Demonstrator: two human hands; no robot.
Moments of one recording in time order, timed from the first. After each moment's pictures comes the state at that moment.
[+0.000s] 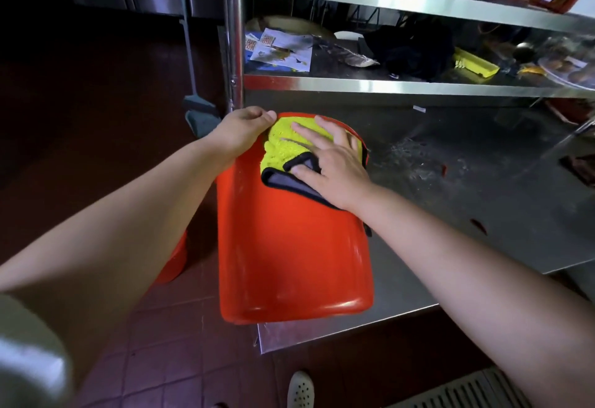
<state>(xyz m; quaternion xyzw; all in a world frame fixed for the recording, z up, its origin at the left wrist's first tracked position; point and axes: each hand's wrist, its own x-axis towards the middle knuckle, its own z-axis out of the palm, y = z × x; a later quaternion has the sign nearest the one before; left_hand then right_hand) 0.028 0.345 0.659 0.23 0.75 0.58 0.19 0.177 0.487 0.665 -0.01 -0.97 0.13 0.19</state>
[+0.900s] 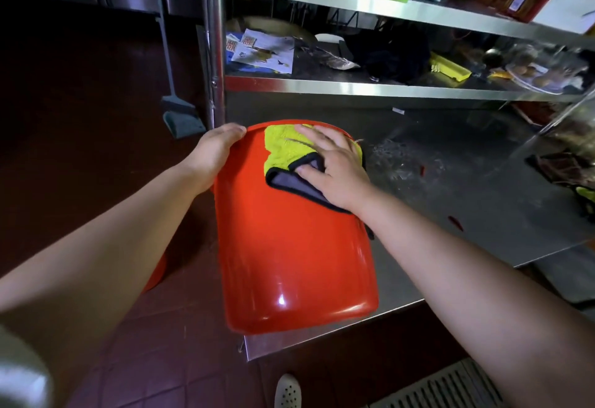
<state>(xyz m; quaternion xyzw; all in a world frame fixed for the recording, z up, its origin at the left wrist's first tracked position) 0.044 0.333 0.646 0.15 0.68 0.68 0.23 0.188 0.505 0.673 -0.07 -0.96 0.19 0.18</state>
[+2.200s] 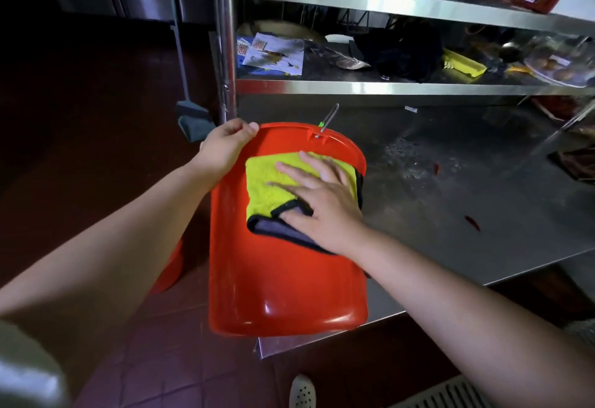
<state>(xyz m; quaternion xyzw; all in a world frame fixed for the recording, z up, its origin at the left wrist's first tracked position) 0.036 0.324 0.645 0.21 0.78 0.57 0.16 0.218 0.454 0.654 0.03 -0.98 0.10 0.17</state>
